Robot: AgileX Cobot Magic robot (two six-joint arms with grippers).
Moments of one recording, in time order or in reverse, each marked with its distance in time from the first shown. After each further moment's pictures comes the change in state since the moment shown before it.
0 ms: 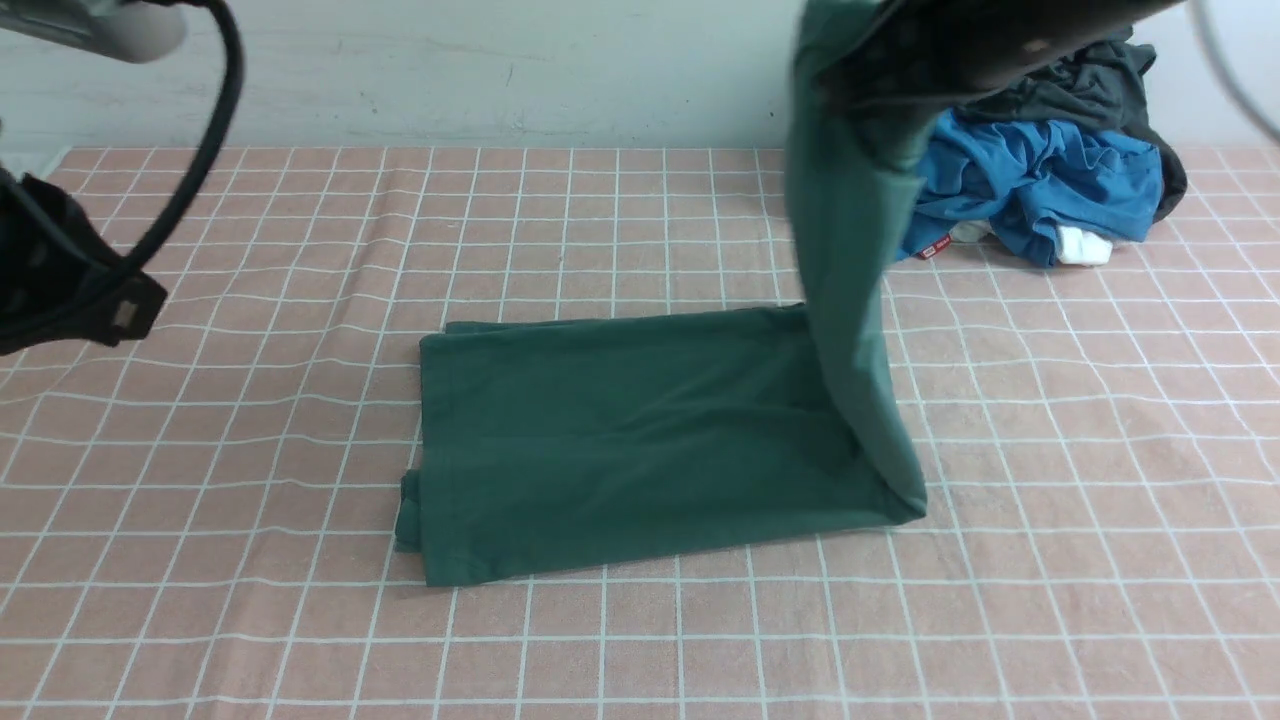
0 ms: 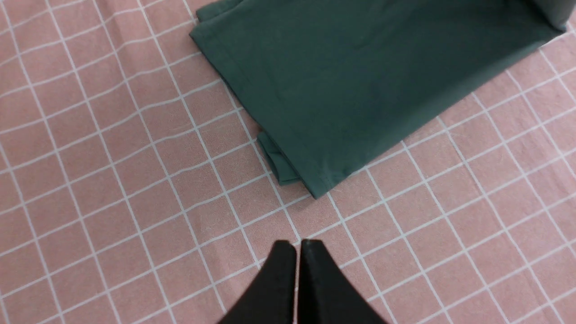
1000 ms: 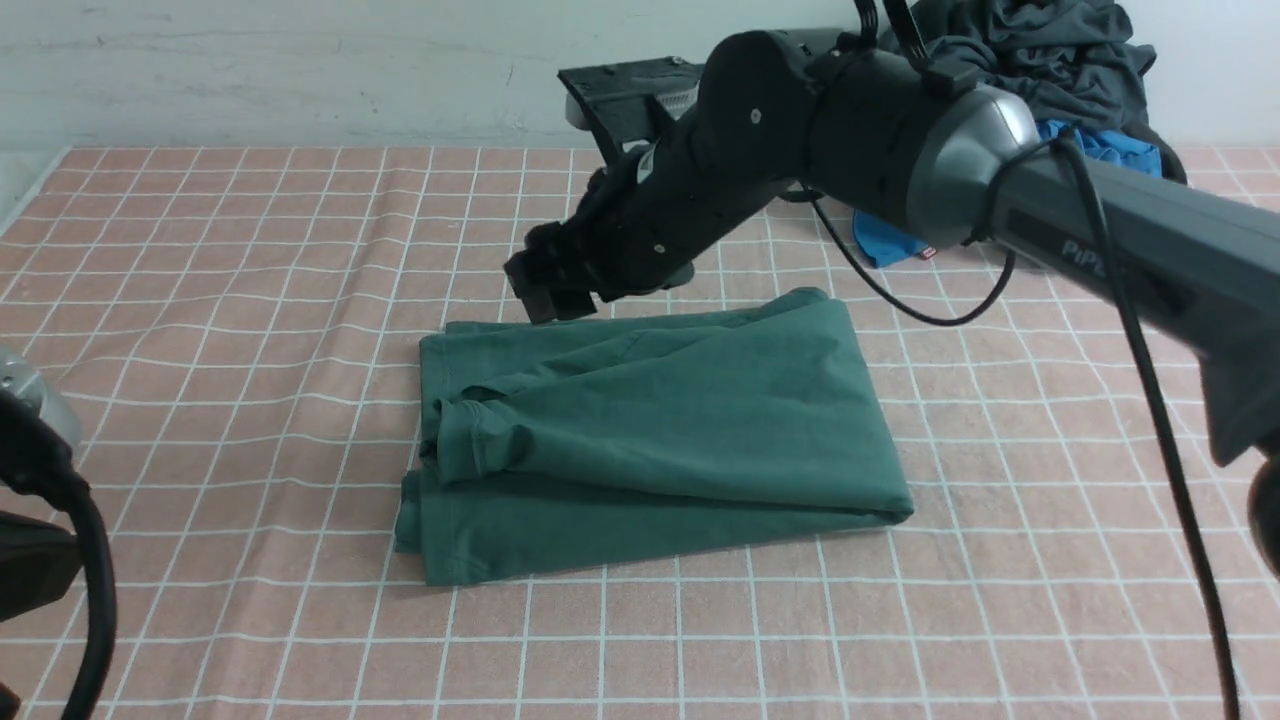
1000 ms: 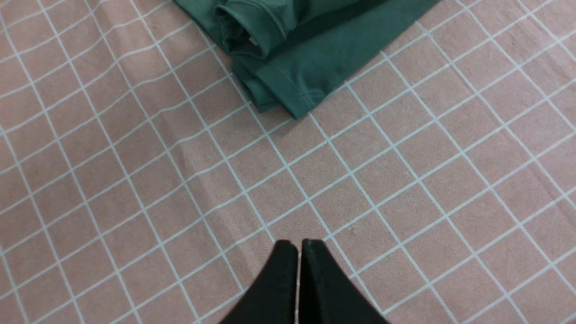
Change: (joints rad) right arm 0.120 0.396 -0.221 0.173 -0.016 0.123; left arm -0.183 -0.328 0.311 0.142 -0.036 -0.057
